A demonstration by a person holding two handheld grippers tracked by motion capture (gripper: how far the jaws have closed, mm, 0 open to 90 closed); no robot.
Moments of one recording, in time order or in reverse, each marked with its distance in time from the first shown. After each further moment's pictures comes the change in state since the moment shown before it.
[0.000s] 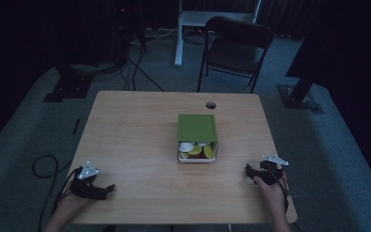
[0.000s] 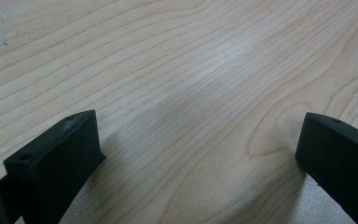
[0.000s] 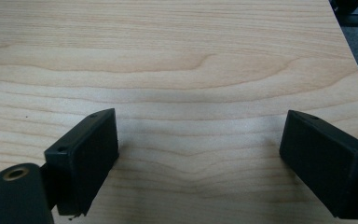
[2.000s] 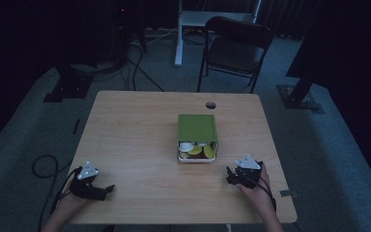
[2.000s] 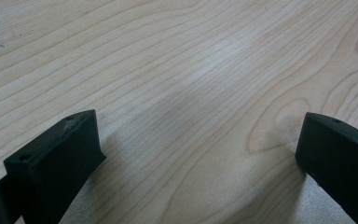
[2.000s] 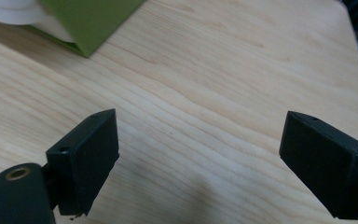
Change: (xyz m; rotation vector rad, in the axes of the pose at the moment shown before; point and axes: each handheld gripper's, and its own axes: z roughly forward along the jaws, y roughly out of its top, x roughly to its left) left arm 0.002 -0.001 -0.001 -0.001 -0.017 0.015; right arm 0.079 0.005 -0.022 -0.124 0.035 -0.429
